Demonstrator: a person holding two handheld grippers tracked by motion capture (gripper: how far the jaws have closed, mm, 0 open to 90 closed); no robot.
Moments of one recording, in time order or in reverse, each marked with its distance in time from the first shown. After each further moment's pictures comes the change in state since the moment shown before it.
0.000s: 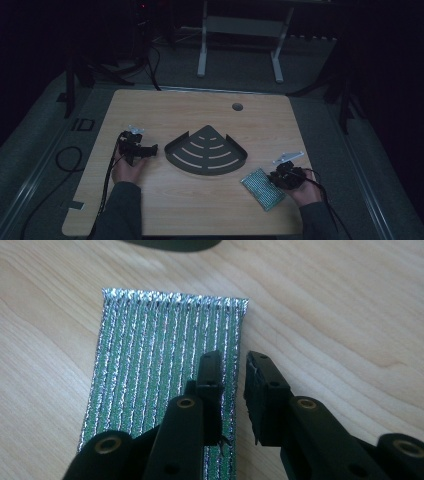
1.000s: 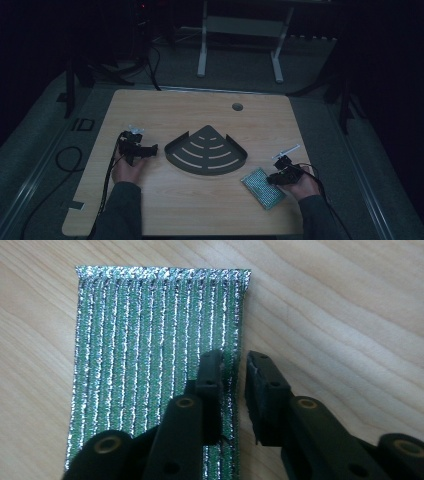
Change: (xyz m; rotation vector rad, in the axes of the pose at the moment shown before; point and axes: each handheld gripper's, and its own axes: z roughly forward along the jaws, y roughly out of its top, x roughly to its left) left arm 0.000 0.000 0.000 0.000 0.000 0.000; right arm -0.018 0.008 0.020 0.164 0.116 0.109
